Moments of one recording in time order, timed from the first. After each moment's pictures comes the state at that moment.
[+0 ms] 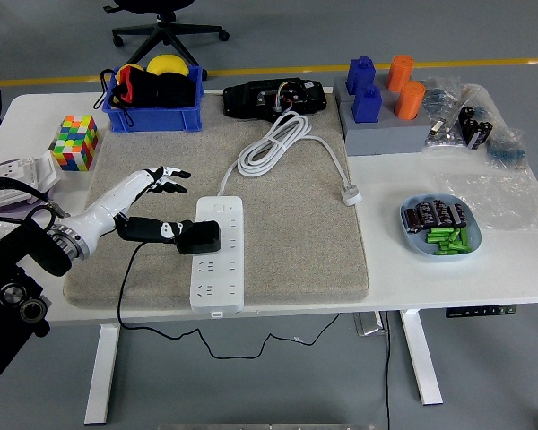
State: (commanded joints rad) left arm -0.19 0.36 -1.15 -1.62 1.70 -0.19 0.22; right arm -0.11 -0.24 1.27 0.24 -1.06 0.04 -0.09
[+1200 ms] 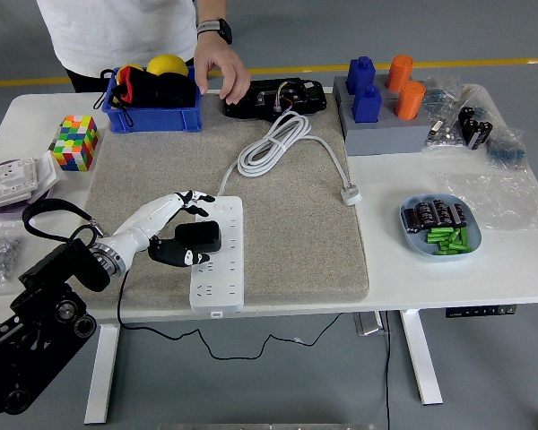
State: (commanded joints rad) left arm -0.24 0.27 -1.02 -1.44 1.85 -0.05 0.17; right arm -0.09 -0.24 1.29 0.25 -1.06 0.03 -0.08
